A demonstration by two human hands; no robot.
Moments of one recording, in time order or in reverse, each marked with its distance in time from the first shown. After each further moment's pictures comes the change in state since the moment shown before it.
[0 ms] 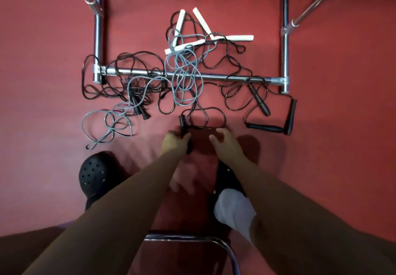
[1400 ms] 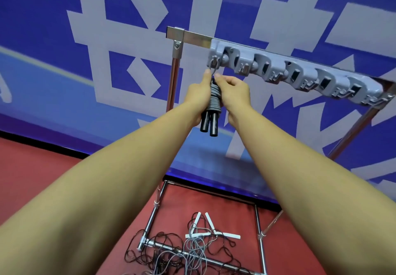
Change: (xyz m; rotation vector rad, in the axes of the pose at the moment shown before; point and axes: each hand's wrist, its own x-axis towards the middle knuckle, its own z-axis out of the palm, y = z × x) left_hand -0.444 0.461 -0.425 -0.716 -0.006 0.967; right_hand -0.361 -0.600 -0.300 0.665 0.275 -1.030
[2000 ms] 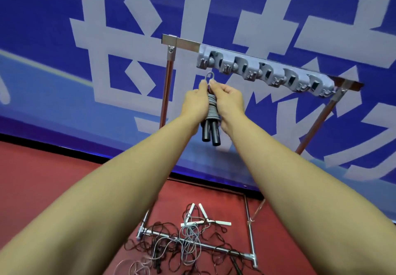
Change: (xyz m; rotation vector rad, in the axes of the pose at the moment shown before) left_hand -0.107 0.005 0.010 0.072 0.068 0.070; right_hand -0.089 -0.021 -0.026 0.228 -0.013 0.075
